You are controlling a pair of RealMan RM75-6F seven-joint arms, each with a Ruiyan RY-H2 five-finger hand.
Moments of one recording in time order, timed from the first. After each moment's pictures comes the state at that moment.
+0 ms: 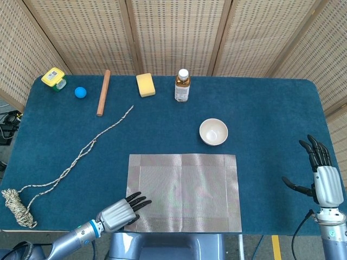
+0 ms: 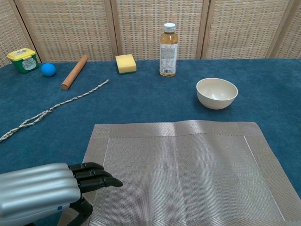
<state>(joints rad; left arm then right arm) -0.59 -1.48 0.24 -1.62 1.73 0.95 0.33 0.13 -1.19 0.15 -1.56 -1.52 1.56 0.36</state>
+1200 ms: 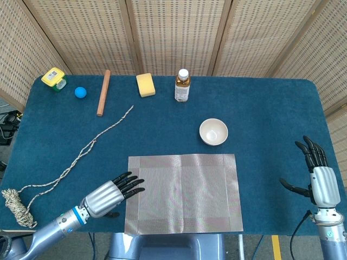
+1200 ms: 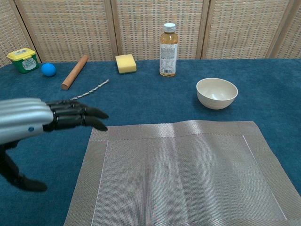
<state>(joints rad) -0.62 -1.26 0.17 -1.74 1.78 1.10 0.11 0.13 -1.19 0.14 -1.57 -1.54 1.55 0.34</state>
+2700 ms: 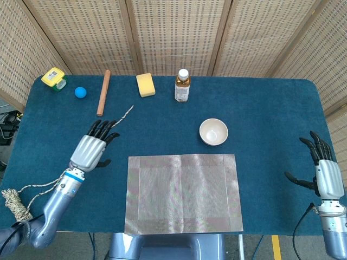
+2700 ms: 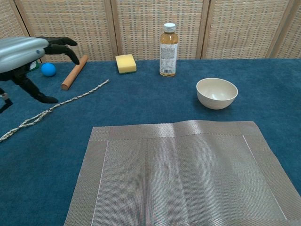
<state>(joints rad) -0.59 -1.38 -0.09 -1.62 1.32 1.22 0.36 0.17 -1.20 0.18 -1.52 -1.43 1.46 0.37</state>
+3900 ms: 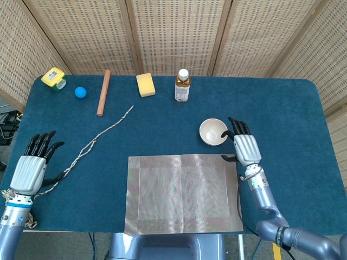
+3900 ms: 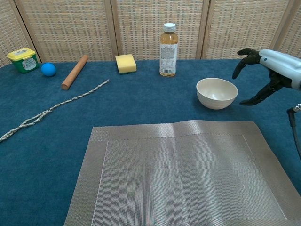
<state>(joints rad) -0.28 -1.23 -0.02 -1.61 1.48 1.49 0.10 0.56 -1.60 0.28 -1.32 -1.23 1.10 -0.08</state>
